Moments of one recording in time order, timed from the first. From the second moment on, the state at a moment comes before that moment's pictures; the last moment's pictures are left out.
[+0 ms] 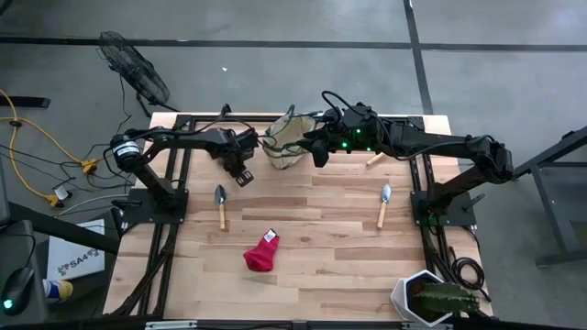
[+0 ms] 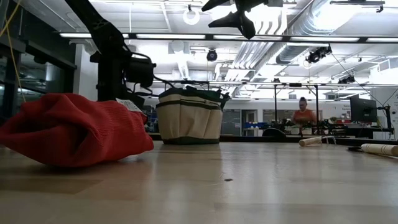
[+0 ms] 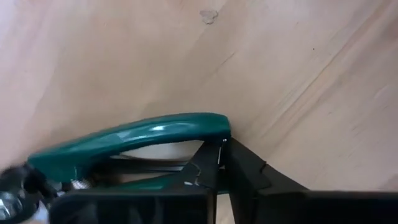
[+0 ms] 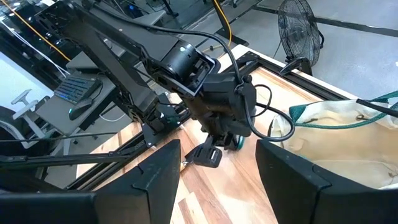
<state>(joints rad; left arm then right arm) 0.53 1.62 0.85 -0.71 0.03 -0.15 -0.22 1.42 1.27 -0.18 0.00 0.53</state>
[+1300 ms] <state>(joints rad) 0.53 1.15 1.21 -0.82 0.49 -0.29 -0.17 1.42 1.27 -0.18 0.00 0.46</state>
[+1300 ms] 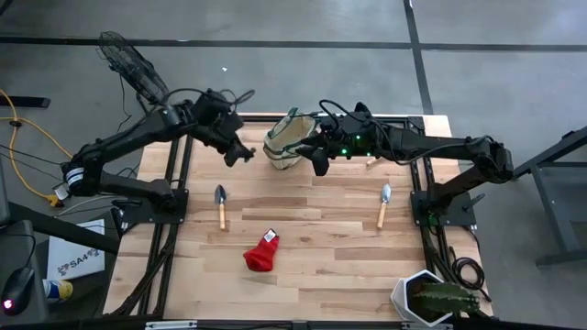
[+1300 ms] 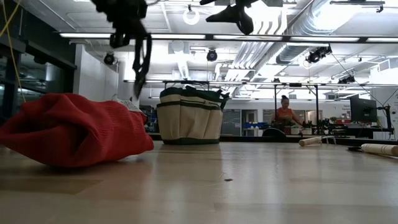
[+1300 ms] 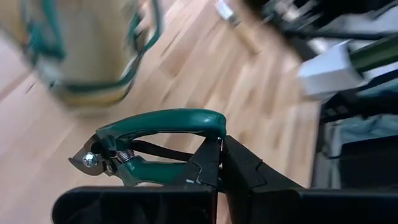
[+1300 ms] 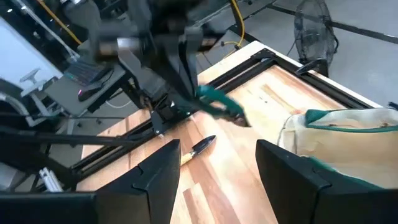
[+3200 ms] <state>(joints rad) 0.12 1.04 0.87 -0.09 -0.53 -1.23 -0.24 1.21 1.27 -0.25 0.52 0.20</state>
